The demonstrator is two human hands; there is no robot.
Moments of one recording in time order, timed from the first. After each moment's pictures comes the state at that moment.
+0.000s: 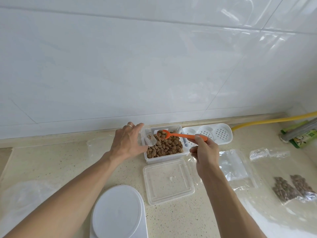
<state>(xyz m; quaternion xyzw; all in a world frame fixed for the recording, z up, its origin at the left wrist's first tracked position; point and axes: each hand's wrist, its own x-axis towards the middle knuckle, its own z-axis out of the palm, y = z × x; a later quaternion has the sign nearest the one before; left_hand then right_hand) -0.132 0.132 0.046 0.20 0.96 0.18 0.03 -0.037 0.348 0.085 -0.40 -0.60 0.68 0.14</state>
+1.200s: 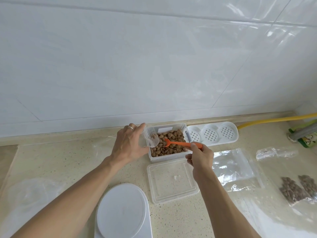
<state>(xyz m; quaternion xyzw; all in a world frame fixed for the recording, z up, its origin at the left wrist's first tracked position) -0.122 0.121 0.031 0.21 0.95 0.22 -0.01 -0.038 0.333 0.047 -0.45 -0.62 0.64 0.09</state>
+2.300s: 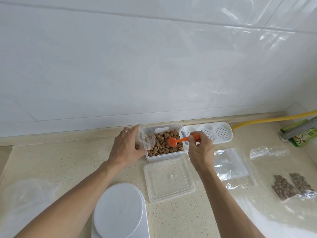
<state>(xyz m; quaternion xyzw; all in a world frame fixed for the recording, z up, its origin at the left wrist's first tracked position) -0.109 0.121 0.029 0.16 0.94 0.30 0.02 -0.037 0.345 0.067 -0.28 -0.84 0.44 0.16</state>
